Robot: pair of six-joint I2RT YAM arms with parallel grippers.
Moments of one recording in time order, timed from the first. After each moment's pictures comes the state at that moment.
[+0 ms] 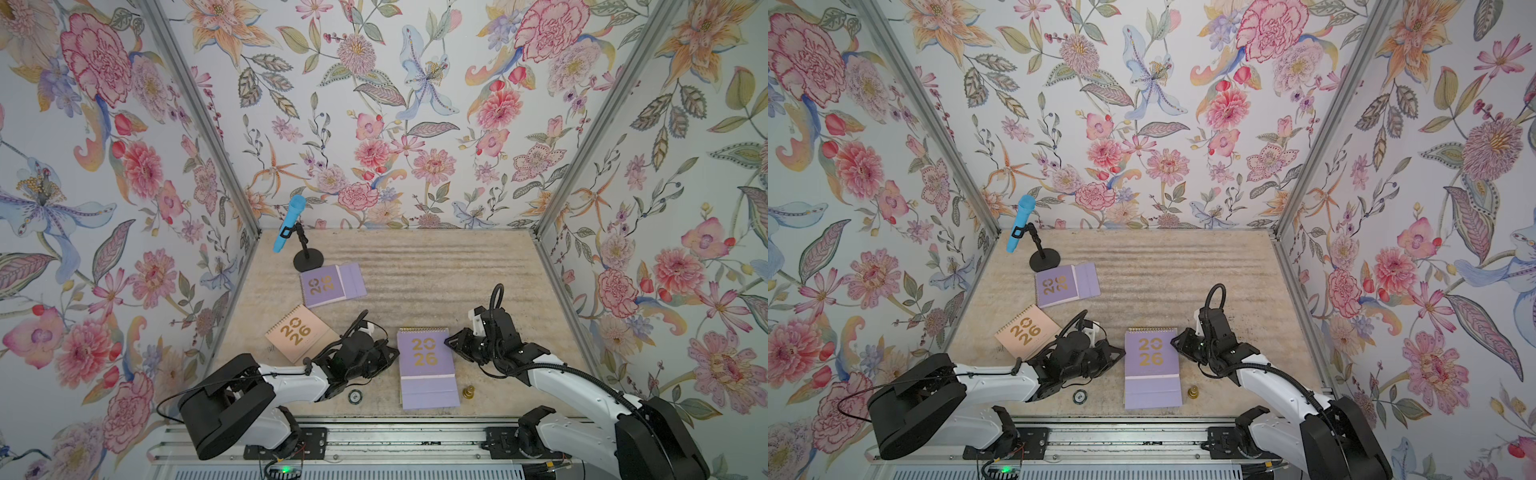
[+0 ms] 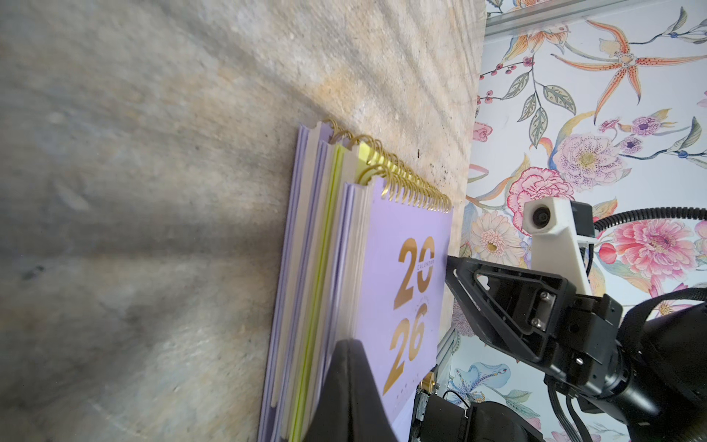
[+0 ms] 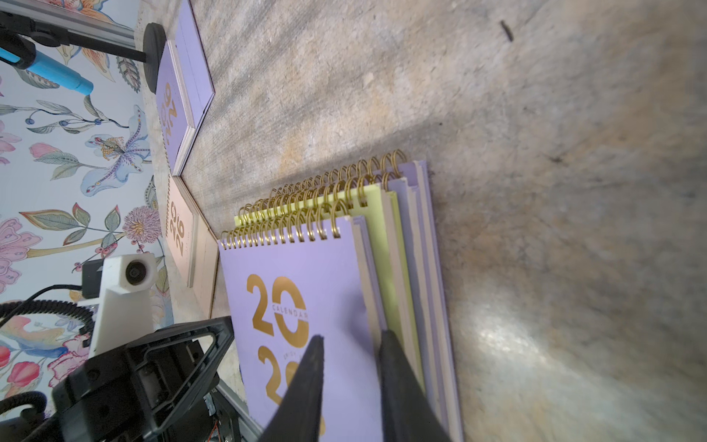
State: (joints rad) left arm -0.87 1.39 0.35 0.49 0.14 -1.31; right arm 0.48 1.10 0.44 -0.14 -0.35 0.91
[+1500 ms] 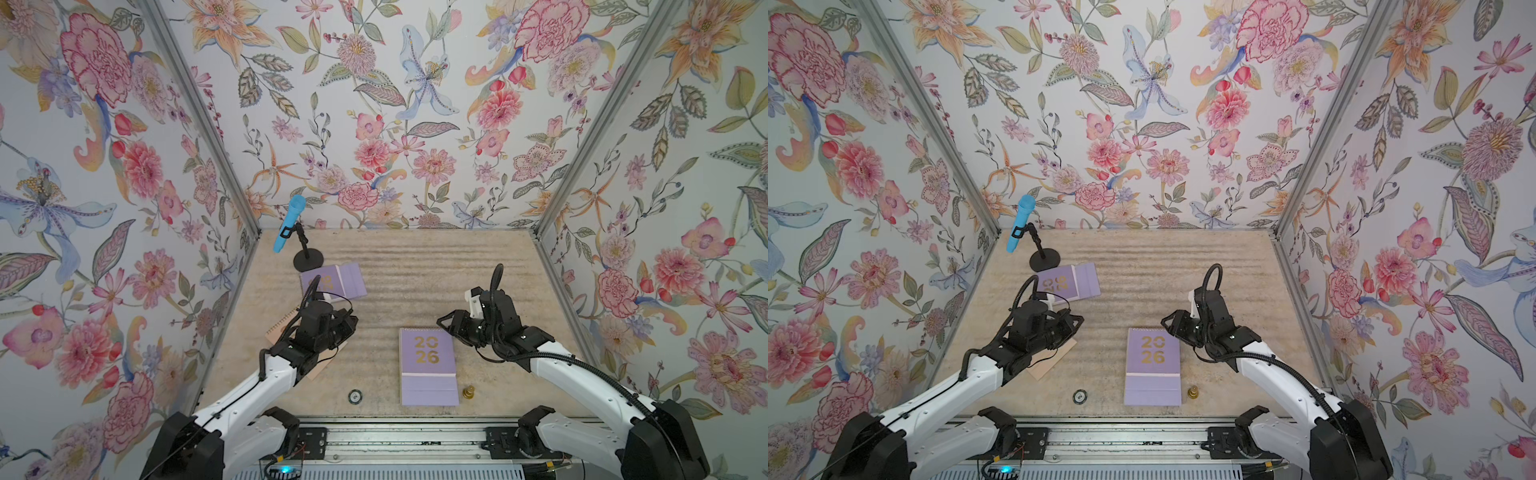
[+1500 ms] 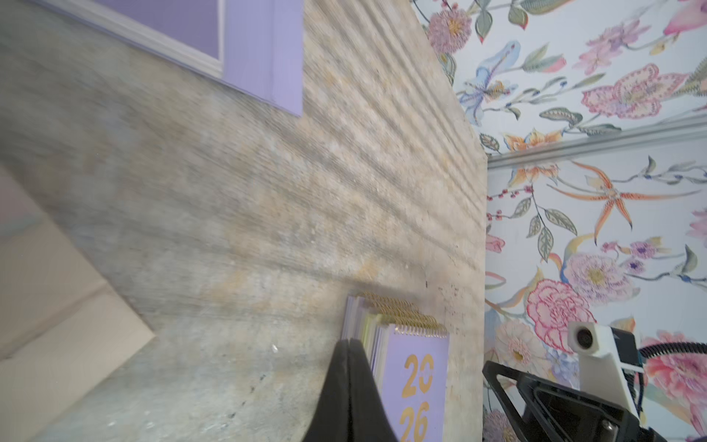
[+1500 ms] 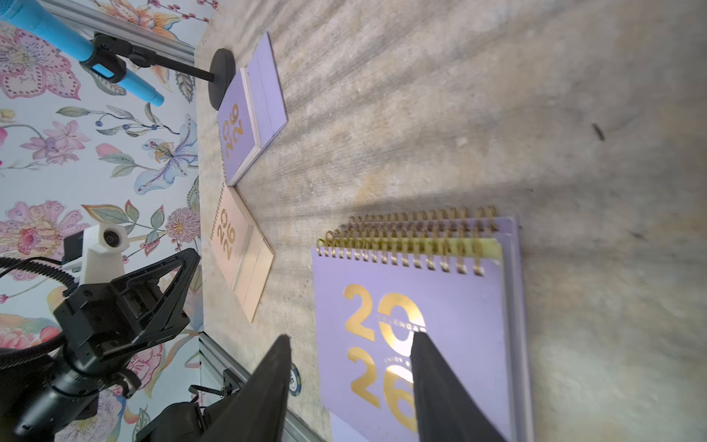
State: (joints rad) left arm -0.39 1.01 0.52 -0.14 0.14 -0.98; right arm 0.54 1.16 0.70 -0.26 -0.32 0.89
